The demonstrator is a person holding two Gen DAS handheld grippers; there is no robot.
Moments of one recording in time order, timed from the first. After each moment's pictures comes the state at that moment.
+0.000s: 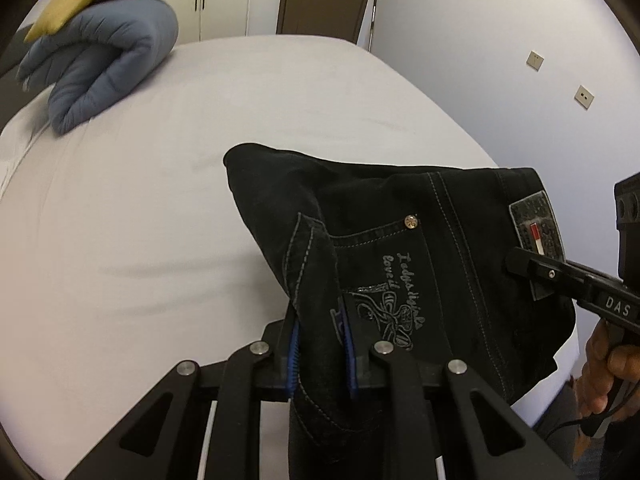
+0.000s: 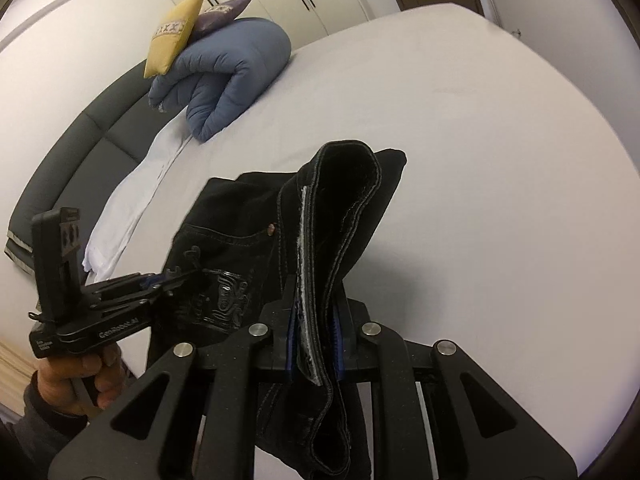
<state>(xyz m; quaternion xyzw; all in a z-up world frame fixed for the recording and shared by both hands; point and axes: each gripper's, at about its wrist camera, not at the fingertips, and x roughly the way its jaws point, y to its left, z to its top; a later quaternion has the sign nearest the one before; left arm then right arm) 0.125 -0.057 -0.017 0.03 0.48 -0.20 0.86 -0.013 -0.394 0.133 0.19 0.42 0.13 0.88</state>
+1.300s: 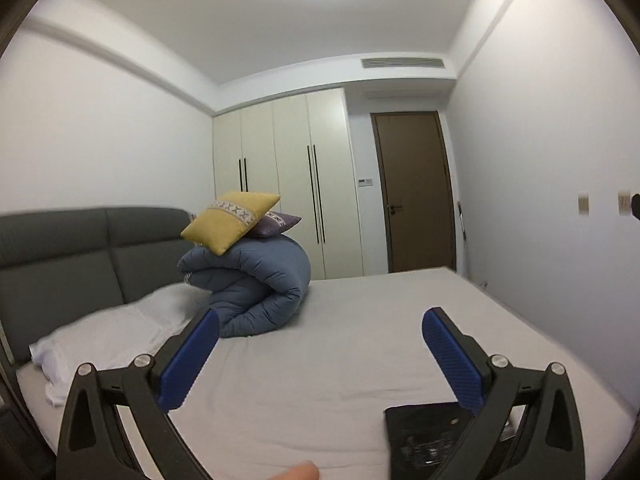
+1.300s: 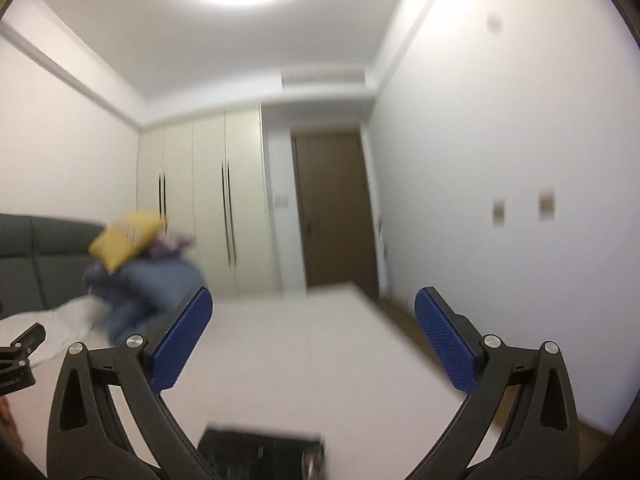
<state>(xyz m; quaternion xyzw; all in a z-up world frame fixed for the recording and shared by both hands) -0.061 -0.006 0.196 0.04 0.06 0.01 1.00 -0.229 -0.390 0.365 0.02 -0.08 -0.12 0.99</state>
